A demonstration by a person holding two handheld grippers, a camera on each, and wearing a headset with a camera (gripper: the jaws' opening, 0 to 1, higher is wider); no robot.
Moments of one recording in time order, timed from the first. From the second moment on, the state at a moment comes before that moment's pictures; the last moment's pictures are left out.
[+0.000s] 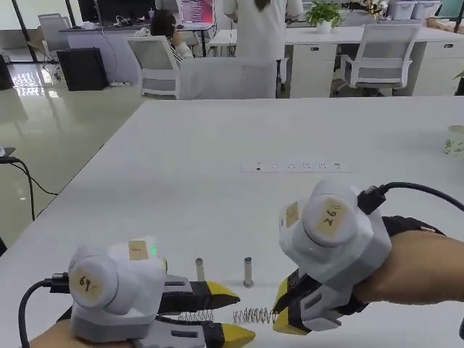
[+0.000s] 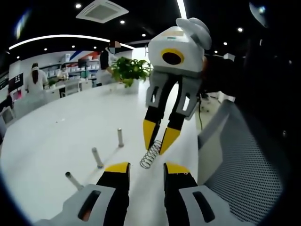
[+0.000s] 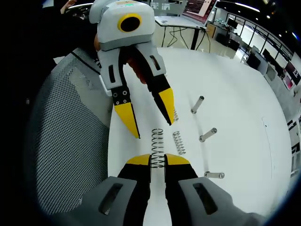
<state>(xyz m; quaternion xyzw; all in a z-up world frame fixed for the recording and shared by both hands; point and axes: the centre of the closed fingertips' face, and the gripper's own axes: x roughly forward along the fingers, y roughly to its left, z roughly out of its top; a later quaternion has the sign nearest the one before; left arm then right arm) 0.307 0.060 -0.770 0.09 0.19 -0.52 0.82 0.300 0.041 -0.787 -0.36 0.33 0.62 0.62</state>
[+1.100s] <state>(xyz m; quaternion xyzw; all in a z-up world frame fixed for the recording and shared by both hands) 0.287 0.043 -0.776 0.12 0.19 -0.56 0.79 0.281 0.039 -0.785 -0.40 0.32 0.66 0.55</state>
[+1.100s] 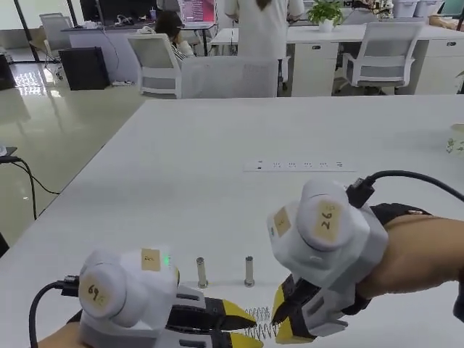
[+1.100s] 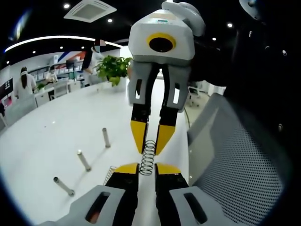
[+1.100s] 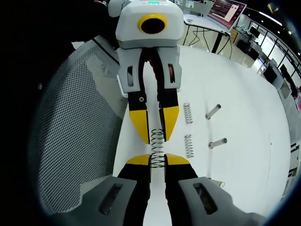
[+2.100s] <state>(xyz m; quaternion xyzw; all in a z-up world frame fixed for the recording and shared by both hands) 0.286 0.041 -0.775 0.14 0.18 -0.57 0.79 0.277 0.045 -0.761 -0.40 0.31 0.65 0.56</state>
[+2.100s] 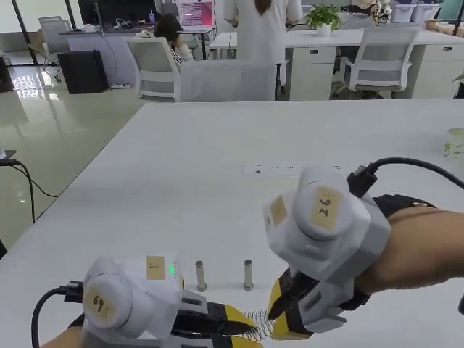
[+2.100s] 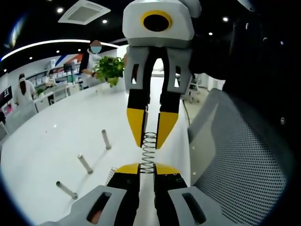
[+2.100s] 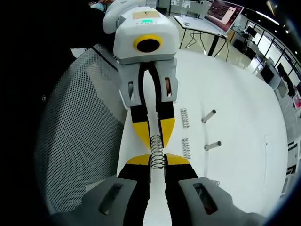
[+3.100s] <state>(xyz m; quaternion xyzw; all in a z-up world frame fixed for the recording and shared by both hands) 0.286 0.043 -0.777 0.14 0.18 -0.56 0.79 0.279 0.055 -0.755 -0.37 0.31 0.65 0.59</state>
